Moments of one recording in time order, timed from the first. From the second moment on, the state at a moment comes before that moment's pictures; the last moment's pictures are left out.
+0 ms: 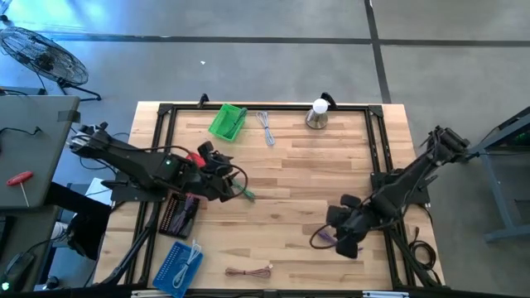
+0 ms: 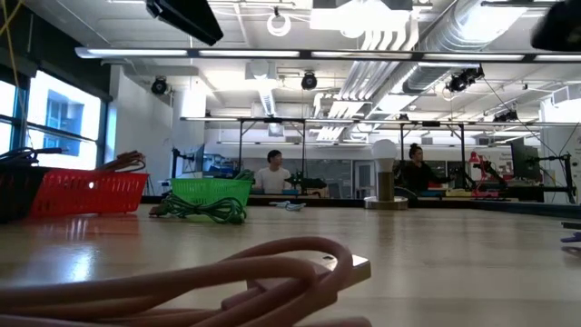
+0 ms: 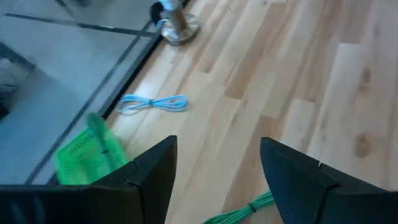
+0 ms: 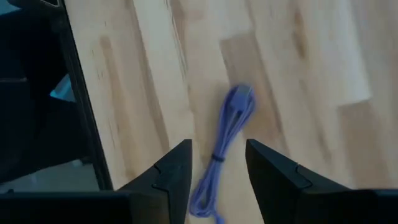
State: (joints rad) left arm -0.34 1.29 1.18 -0.77 -0.77 -0.42; right arm 0.69 1.38 1.05 -0.87 0.08 0.98
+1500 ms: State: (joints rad) left arm -0.34 1.42 1.18 -0.52 -0.50 -0.45; right arm 0.77 1.67 0.86 -0.56 0.06 1.13
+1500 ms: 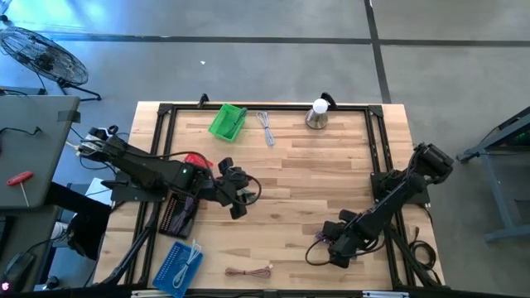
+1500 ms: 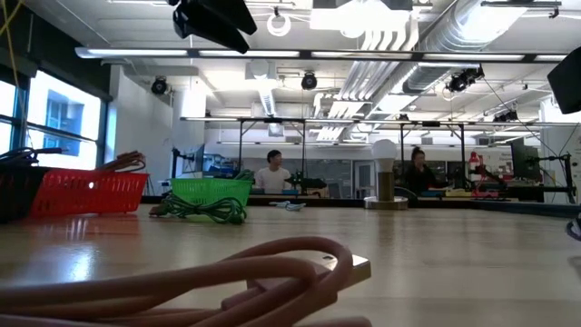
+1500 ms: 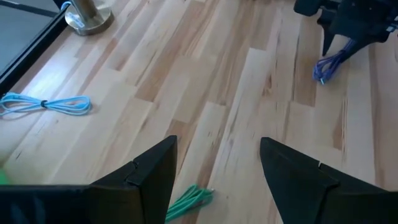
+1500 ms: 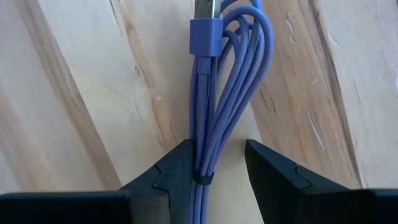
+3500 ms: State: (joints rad) left arm -0.27 1.49 0.96 0.64 -0.02 0.37; right arm 0.76 1.56 1.47 -0.77 1.17 0.02
